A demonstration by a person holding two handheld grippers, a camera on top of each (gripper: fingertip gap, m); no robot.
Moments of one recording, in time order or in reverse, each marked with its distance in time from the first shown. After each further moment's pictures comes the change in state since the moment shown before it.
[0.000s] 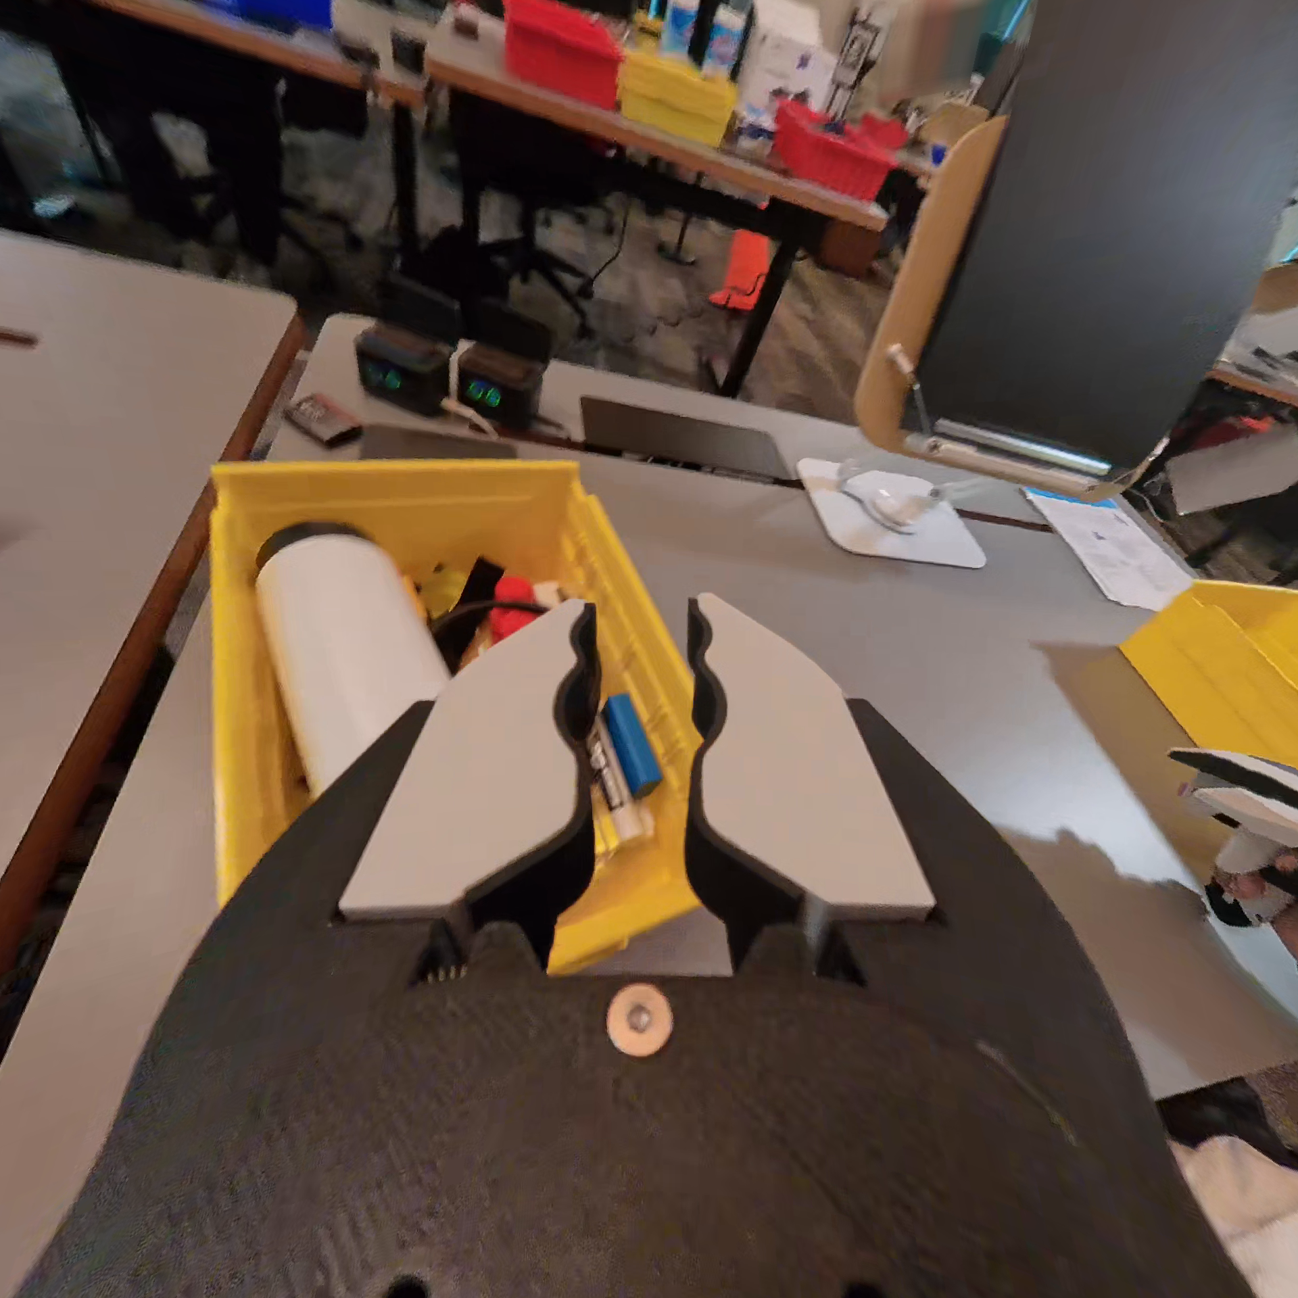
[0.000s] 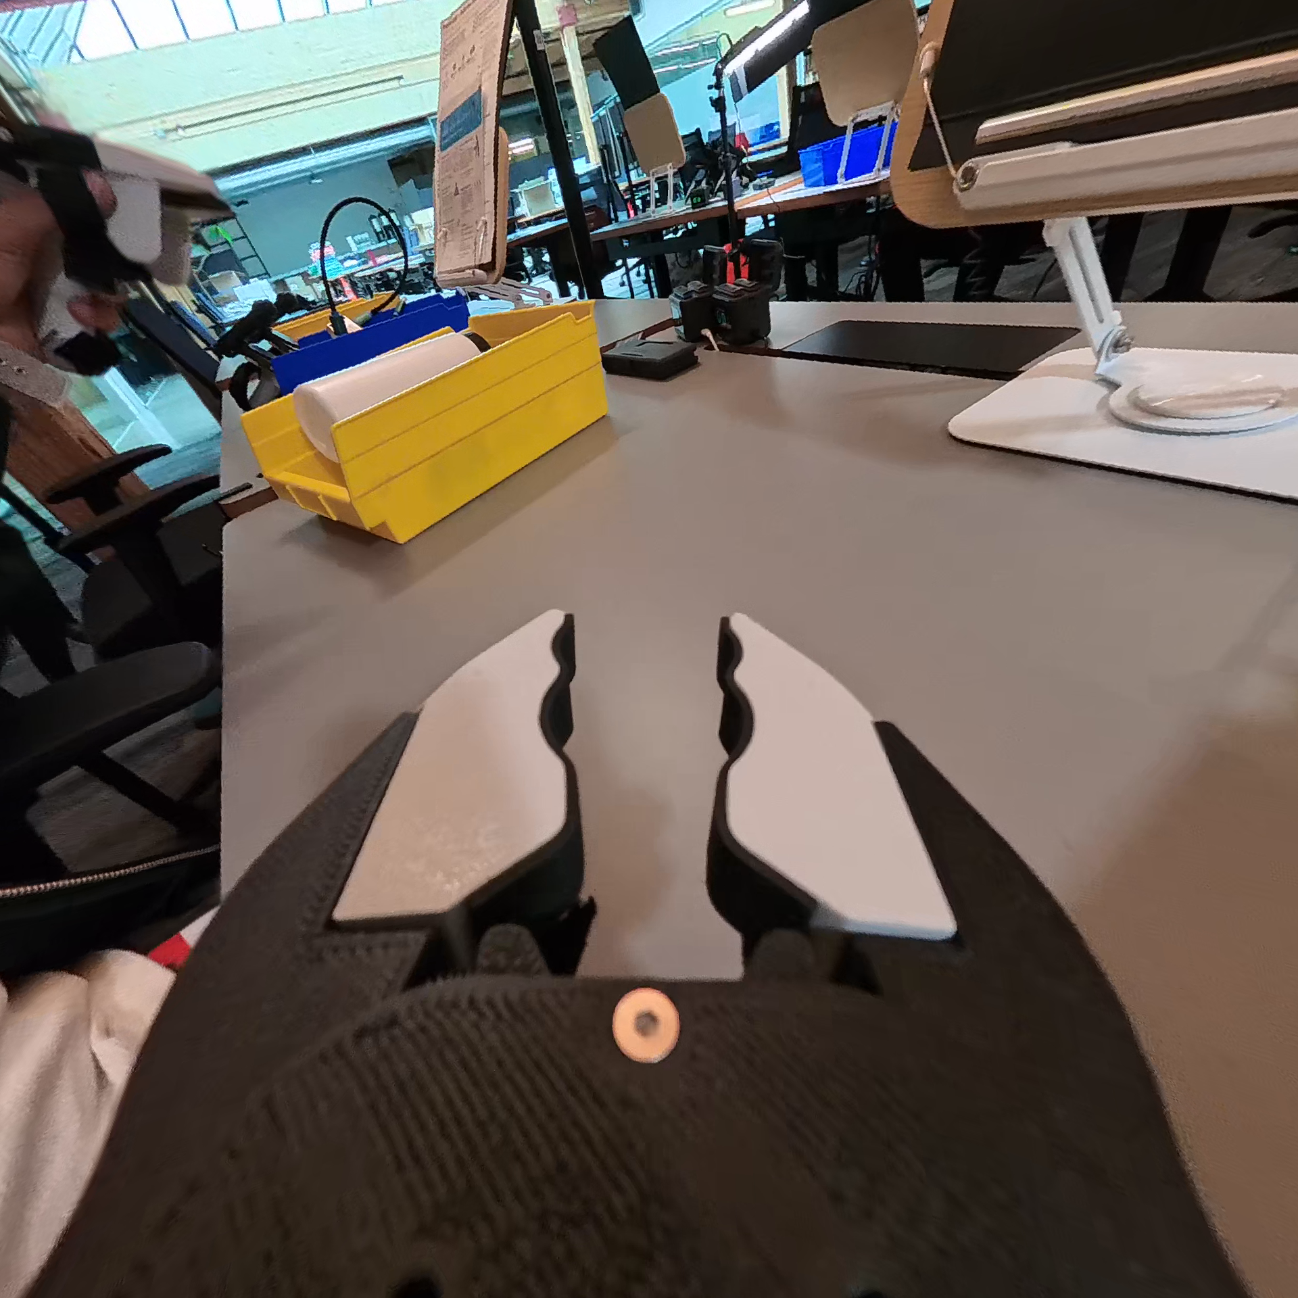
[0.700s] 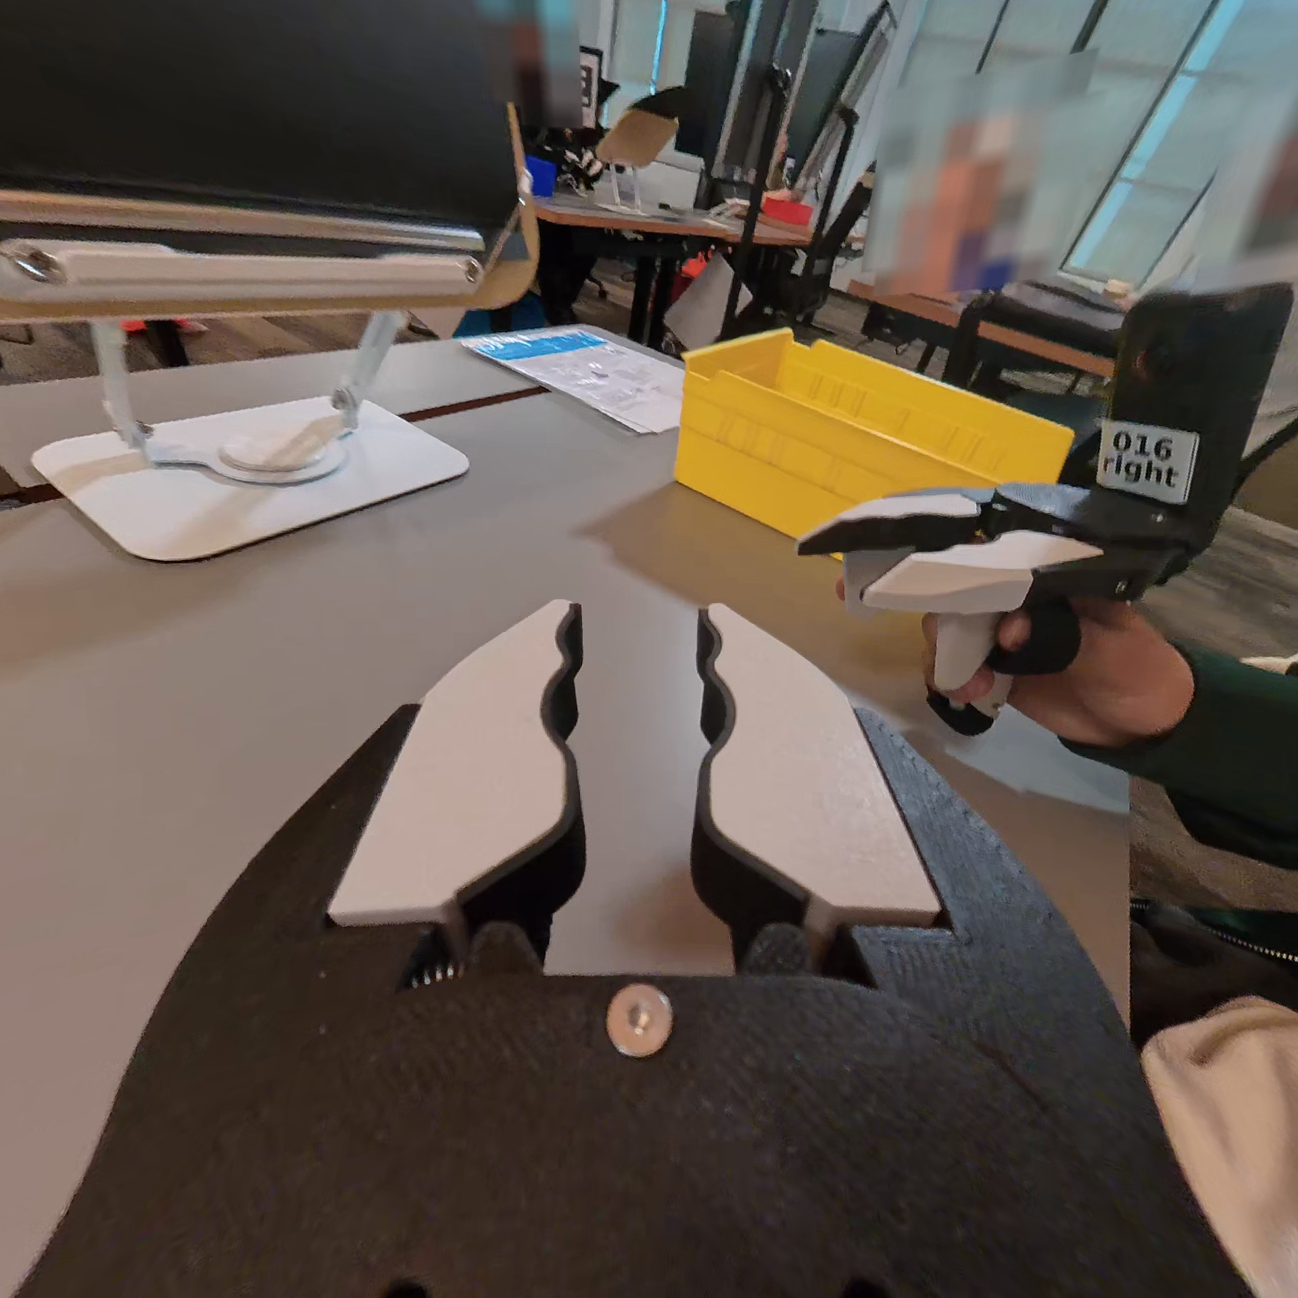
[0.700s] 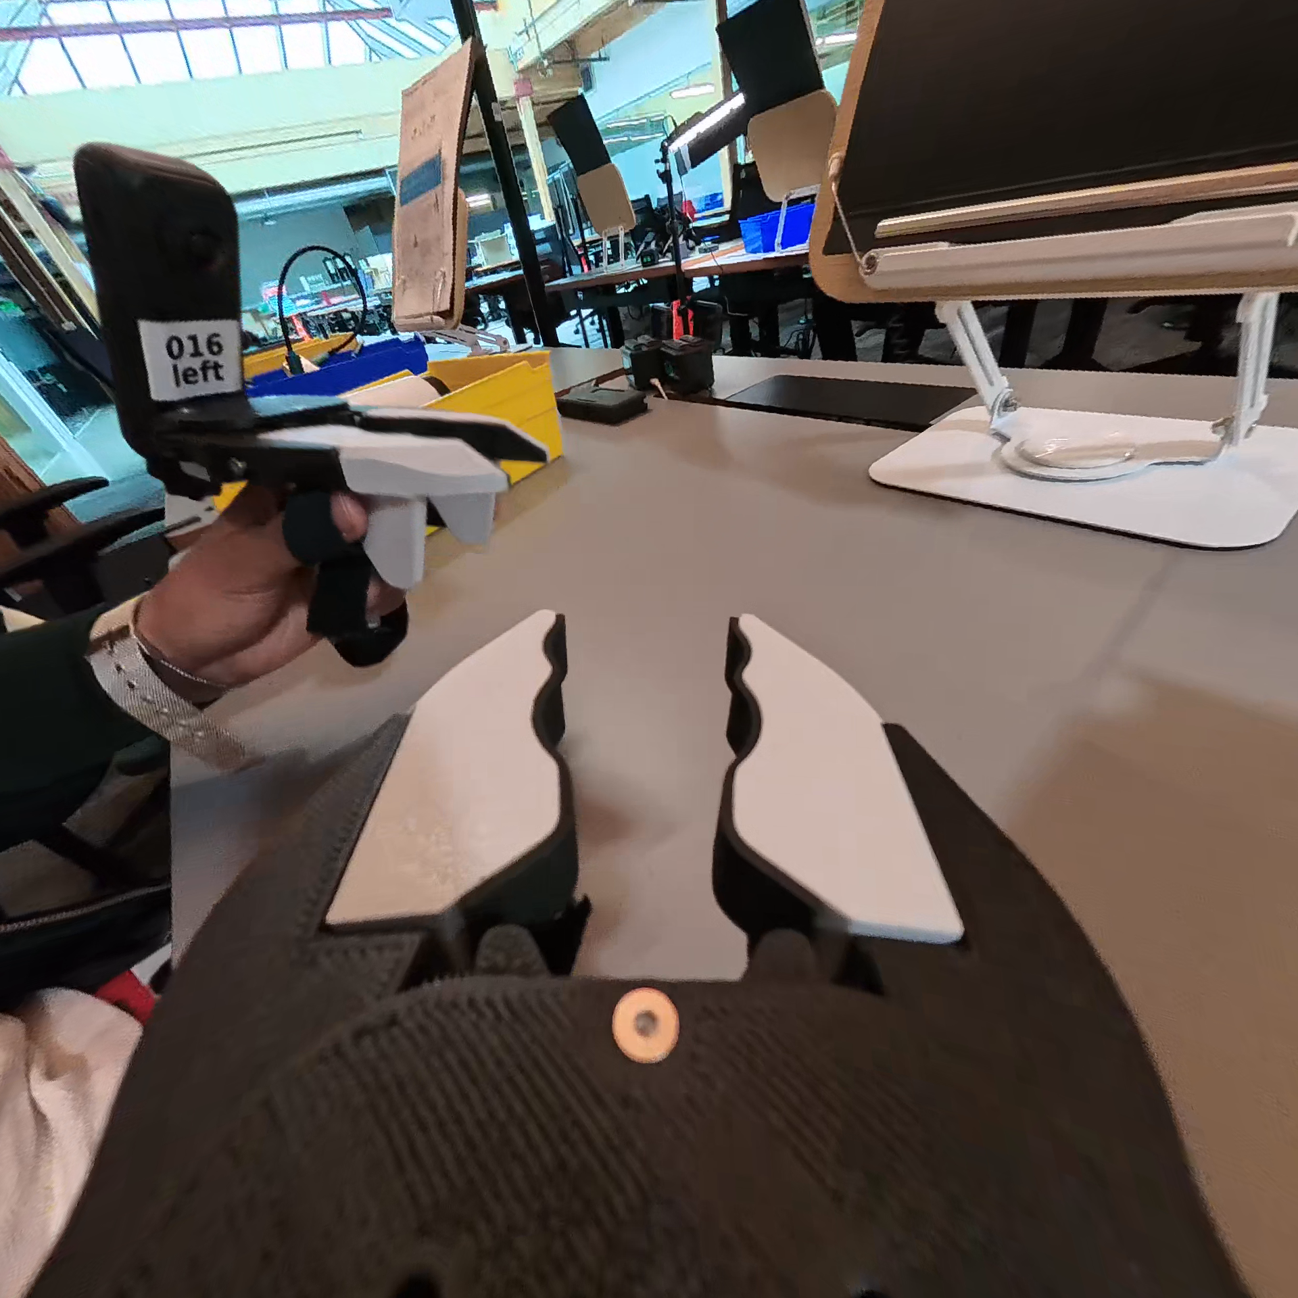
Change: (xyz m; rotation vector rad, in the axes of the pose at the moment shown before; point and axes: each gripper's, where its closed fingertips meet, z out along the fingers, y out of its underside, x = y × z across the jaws) left arm 0.319 0.164 0.150 -0.017 0.726 0.285; right arm 0.015 -0.014 -0.018 0.064 0.073 -0.033
